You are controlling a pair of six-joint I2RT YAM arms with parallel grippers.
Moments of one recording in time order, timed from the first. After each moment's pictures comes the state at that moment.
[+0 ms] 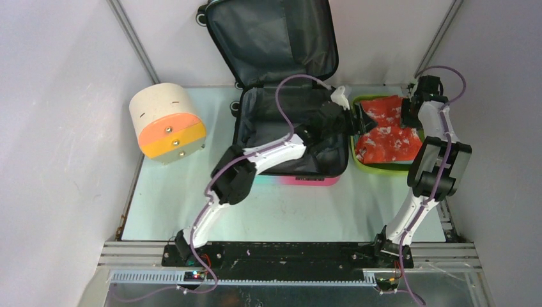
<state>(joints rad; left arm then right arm) -0.93 2.39 2.01 0.25 0.09 -0.80 -0.29 1.92 1.60 -0.68 0.12 -0.14</state>
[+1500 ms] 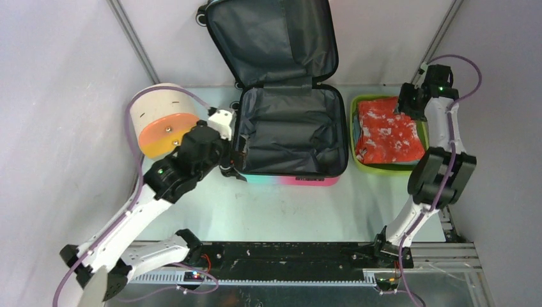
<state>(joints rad) -0.72 0.98 1.14 -0.67 -0.31 -0.15 -0.30 1.90 1.73 -0.74 -0.10 0.08</state>
